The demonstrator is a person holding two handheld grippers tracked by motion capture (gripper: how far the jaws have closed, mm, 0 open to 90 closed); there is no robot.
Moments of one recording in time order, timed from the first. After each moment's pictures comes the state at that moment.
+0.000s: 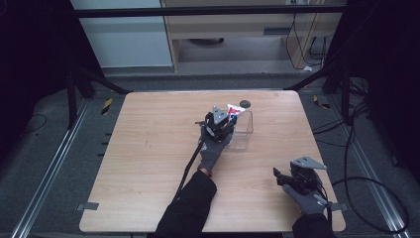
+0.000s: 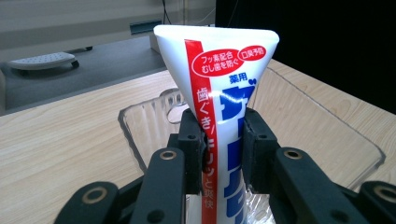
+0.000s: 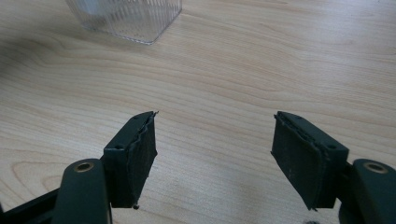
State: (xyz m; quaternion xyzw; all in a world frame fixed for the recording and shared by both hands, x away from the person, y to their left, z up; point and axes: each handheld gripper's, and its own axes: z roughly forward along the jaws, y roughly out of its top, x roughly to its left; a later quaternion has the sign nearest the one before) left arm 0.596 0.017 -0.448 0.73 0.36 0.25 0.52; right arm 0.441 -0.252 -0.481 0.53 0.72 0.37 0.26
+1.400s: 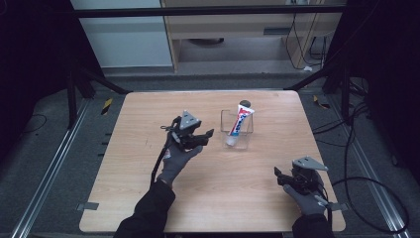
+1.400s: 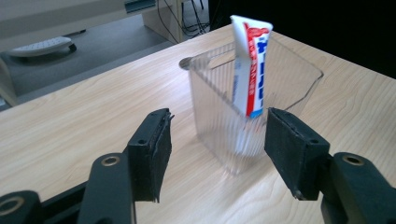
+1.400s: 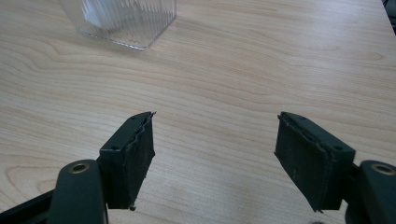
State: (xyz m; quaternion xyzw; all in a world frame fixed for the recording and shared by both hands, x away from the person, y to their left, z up) left arm 0.540 0.122 -0.400 0.78 0.35 0.23 0.47; right arm 0.438 -0.253 -0.479 0.53 0.71 0.37 0.28
